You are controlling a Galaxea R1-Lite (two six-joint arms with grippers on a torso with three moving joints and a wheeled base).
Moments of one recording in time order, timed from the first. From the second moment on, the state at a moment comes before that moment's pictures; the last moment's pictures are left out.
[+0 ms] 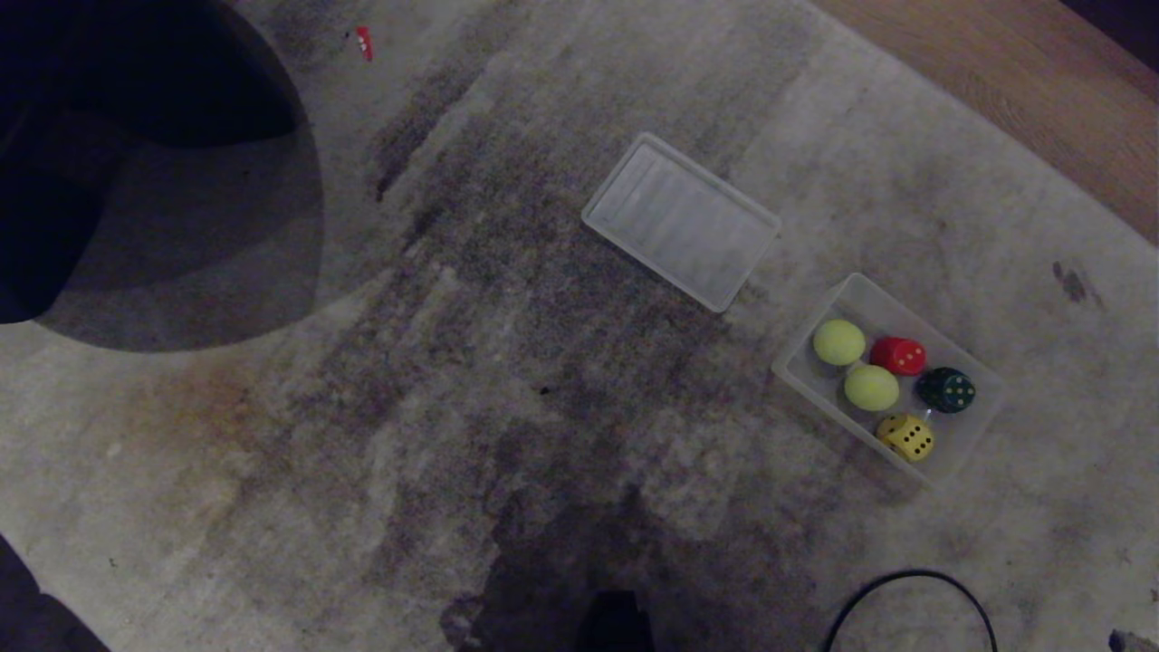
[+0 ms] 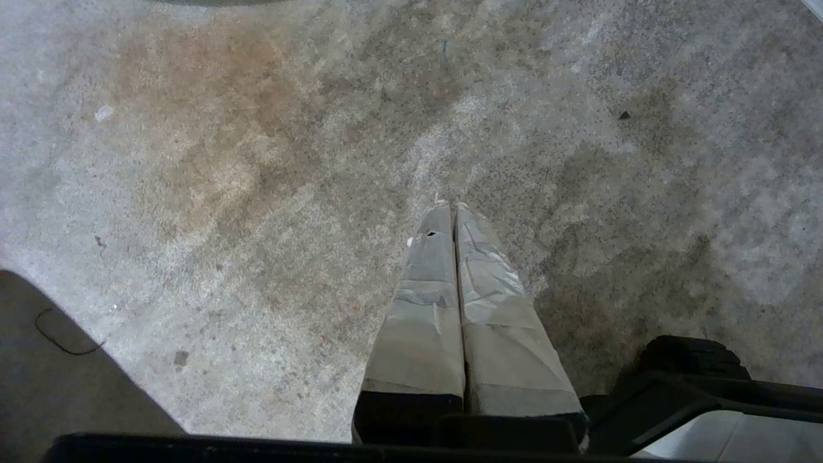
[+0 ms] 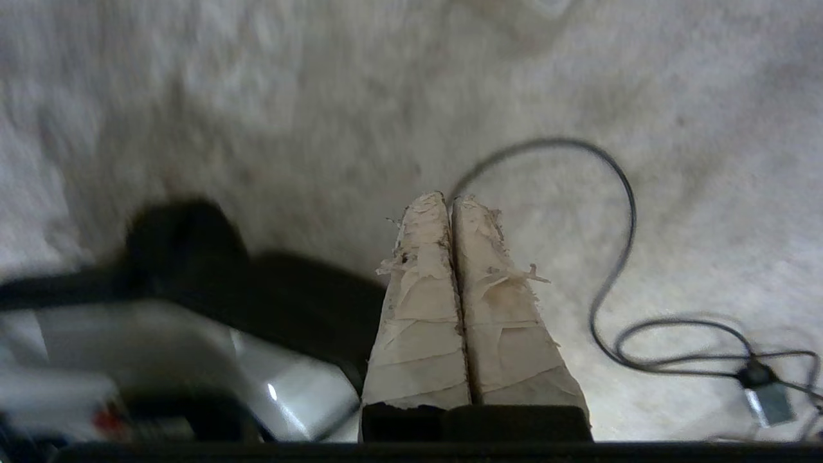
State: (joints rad) left arm 0.00 0.00 0.00 0.00 0.05 -0.08; right arm 0.00 0.54 -0.07 -0.07 0.00 0.11
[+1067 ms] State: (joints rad) left arm -0.01 0.00 0.00 0.00 0.05 -0.08; right arm 0.01 0.00 -0.03 0.09 0.00 0.03
